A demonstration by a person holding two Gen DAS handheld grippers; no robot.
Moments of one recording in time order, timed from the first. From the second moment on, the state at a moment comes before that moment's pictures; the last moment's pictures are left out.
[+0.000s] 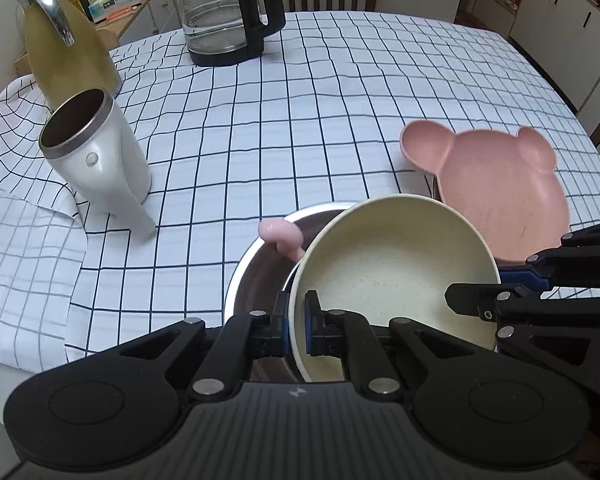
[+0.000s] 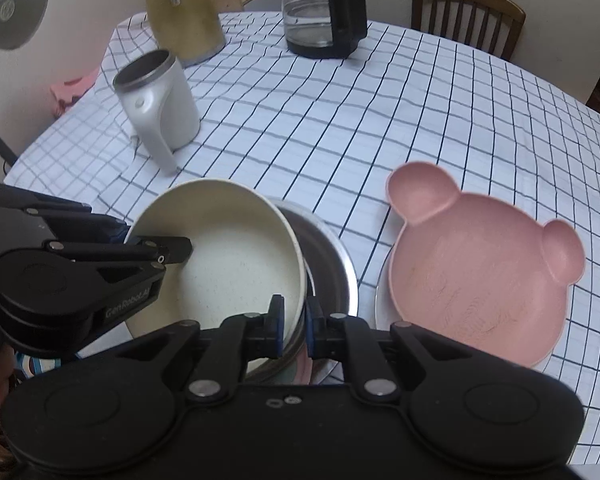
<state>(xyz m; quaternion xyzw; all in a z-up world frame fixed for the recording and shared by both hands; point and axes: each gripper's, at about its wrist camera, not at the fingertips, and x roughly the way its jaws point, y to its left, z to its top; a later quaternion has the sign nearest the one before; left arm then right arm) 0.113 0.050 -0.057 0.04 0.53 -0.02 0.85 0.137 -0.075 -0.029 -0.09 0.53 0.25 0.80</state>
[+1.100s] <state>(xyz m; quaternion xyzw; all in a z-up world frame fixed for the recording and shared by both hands) 0.117 0.054 -0.082 0.00 0.55 -0.02 0.83 0.134 -0.085 -0.043 -0.07 0.53 0.25 0.80</state>
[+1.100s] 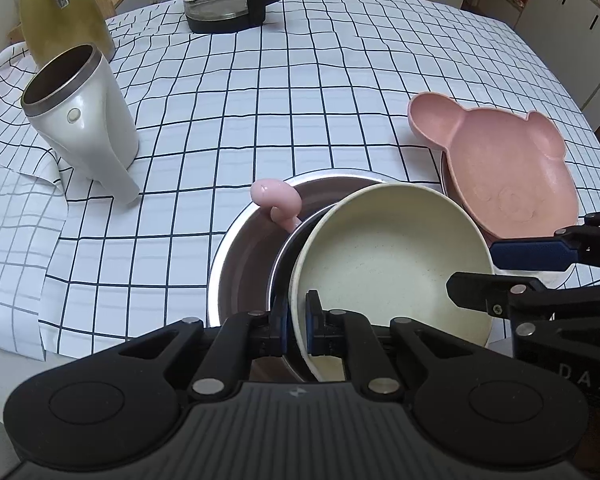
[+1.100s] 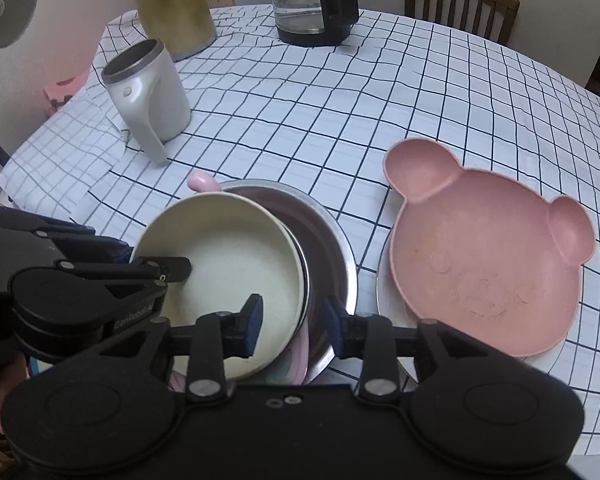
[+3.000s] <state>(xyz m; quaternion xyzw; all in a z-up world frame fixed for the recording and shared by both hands) 0.077 0.125 -0.082 -0.02 0.47 -0.07 0.88 0.109 -0.145 -0.040 0.02 0.46 0.18 0.87</state>
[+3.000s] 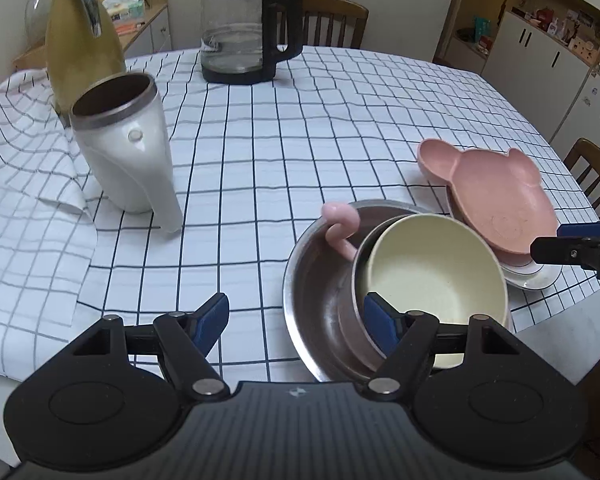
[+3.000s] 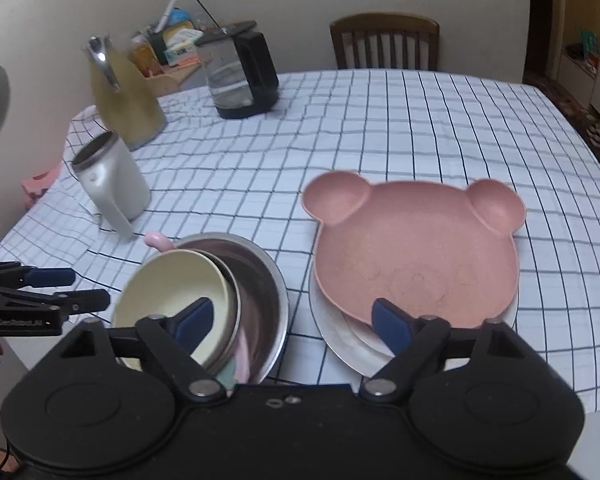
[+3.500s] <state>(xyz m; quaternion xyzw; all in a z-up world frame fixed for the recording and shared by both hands) 0.082 0.136 -0.125 -0.07 0.53 -0.08 0.84 0.141 -0.138 -0.087 0.05 0.53 0.16 0.83</state>
